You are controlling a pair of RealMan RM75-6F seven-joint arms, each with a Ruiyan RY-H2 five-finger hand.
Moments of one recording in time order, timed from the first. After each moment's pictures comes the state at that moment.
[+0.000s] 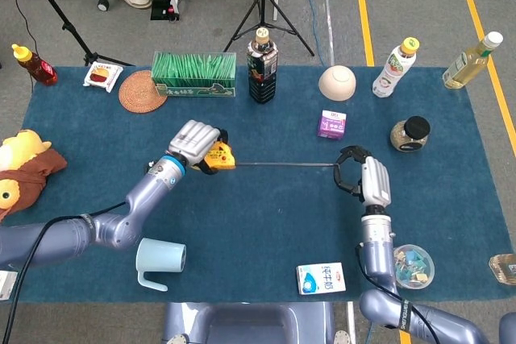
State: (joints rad) left arm -1.24 -1.36 -0.07 -1.47 0.61 0.74 0.38; right arm 0.49 -1.67 0.41 -1.53 -1.00 1.28 -0.04
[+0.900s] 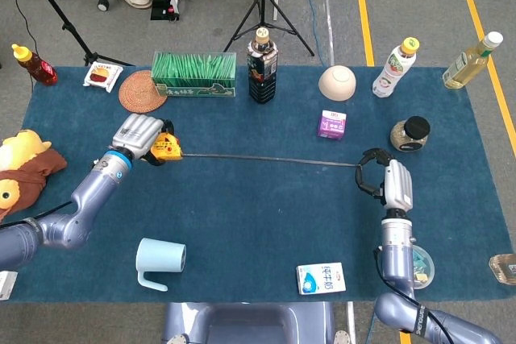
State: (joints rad) left arm -1.07 -1.22 -0.04 -1.46 0.72 0.72 0.30; right arm 0.43 -1.61 0.41 -1.54 -0.99 1.30 0.00
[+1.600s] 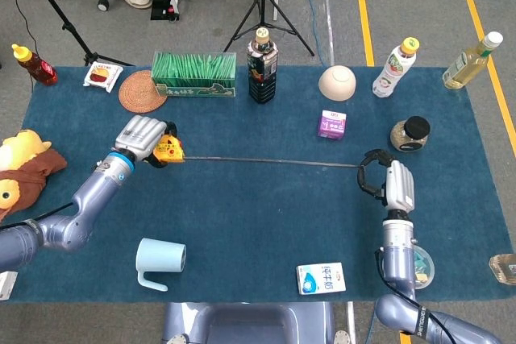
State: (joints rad) left arm -1.06 -1.22 -0.07 -1.48 0.74 0.71 0.32; right arm 0.42 -1.61 0.40 -1.56 -1.00 1.31 -0.01
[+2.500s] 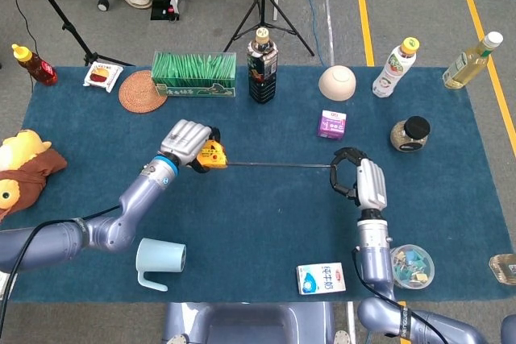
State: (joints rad) left arm -1.20 -1.35 -0.14 -1.51 0.56 0.75 0.45; right arm 0.48 -1.68 0.40 -1.62 -1.04 1.32 -0.09
